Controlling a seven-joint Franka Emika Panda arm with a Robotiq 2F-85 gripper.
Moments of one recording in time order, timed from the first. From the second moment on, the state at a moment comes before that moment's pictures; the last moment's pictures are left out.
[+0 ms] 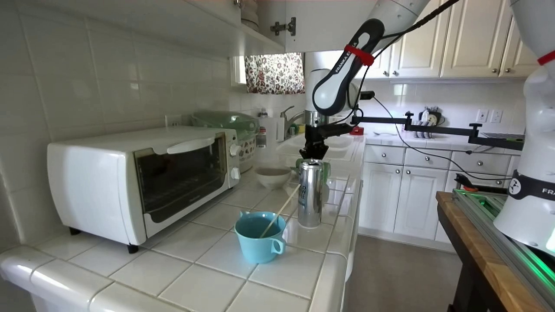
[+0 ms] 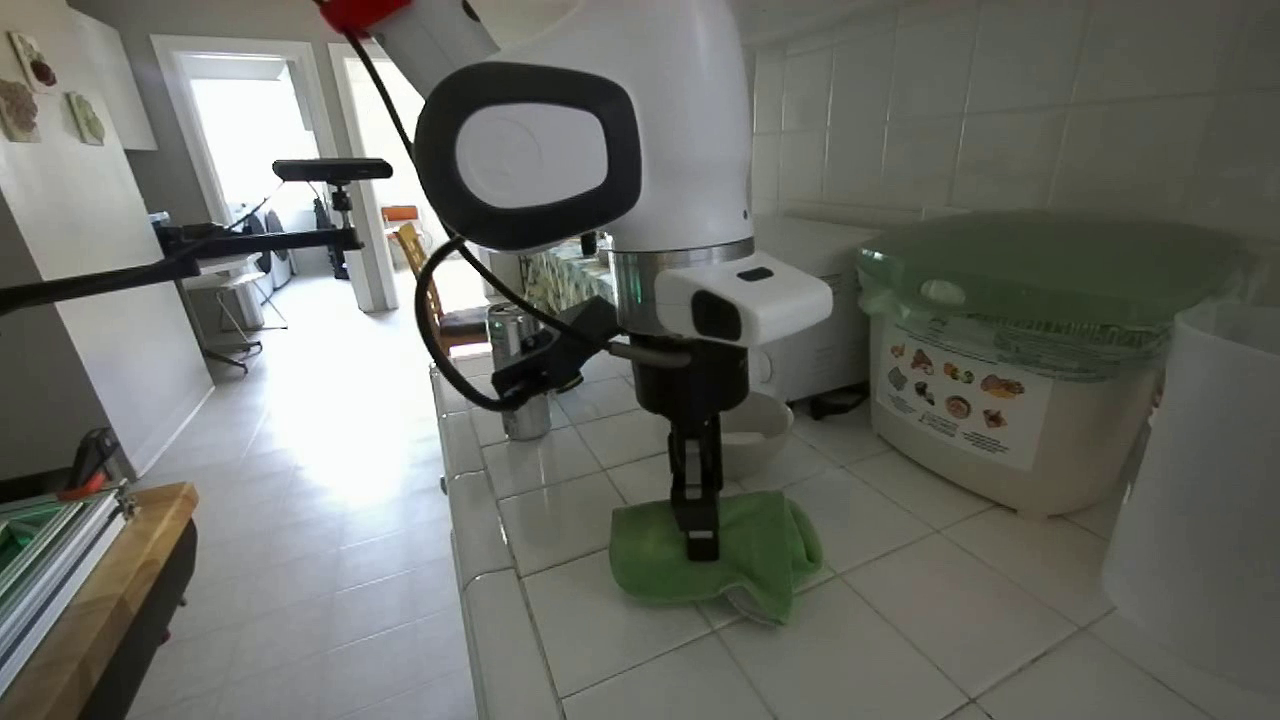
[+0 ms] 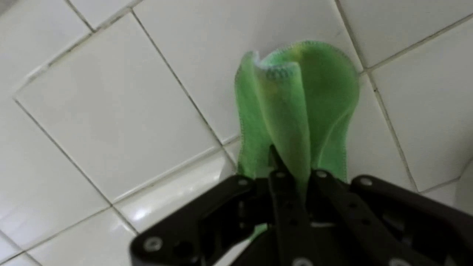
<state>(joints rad) -0.13 0.44 -0.19 -2.13 0.03 2.63 0.24</state>
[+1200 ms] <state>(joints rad) -0.06 0.49 -0.08 -2.11 0.03 2.63 0.23</state>
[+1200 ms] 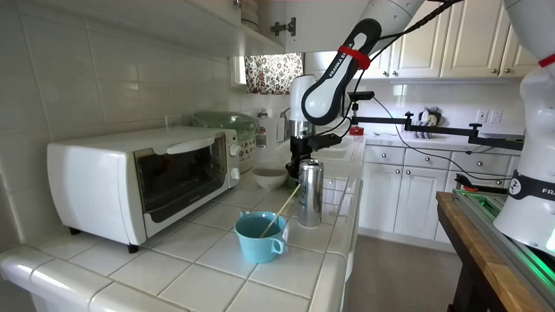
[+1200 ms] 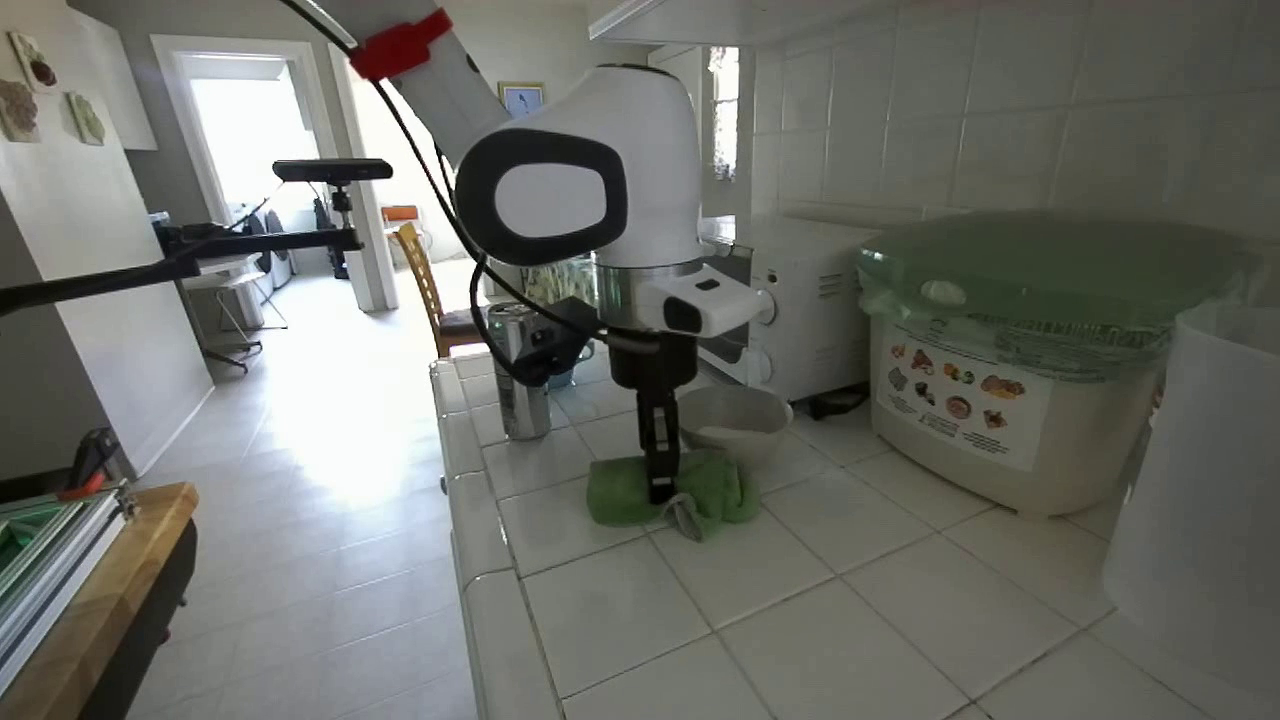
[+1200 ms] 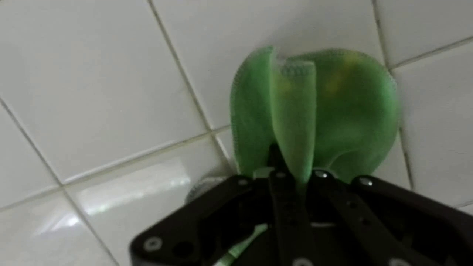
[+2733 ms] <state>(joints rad) -0.11 0.48 -0.20 -2.15 0.03 2.63 0.23</state>
